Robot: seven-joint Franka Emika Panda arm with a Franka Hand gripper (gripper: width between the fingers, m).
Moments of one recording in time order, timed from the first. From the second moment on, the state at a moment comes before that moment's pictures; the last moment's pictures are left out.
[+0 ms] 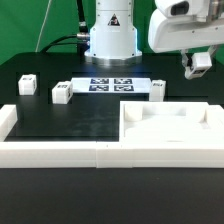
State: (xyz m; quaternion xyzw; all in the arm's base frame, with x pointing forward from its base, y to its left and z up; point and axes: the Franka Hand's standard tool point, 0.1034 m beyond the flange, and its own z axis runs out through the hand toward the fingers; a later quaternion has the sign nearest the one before) arm 0.413 0.154 0.074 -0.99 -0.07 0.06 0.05
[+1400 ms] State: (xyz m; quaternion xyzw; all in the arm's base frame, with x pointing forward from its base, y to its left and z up) arm 0.535 0.138 0.115 -0.97 -0.12 -0.20 0.06
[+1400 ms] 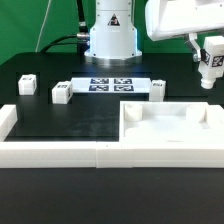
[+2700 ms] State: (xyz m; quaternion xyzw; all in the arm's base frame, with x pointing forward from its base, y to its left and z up) arm 0.623 0.106 0.106 -0.97 -0.12 -0.22 0.06
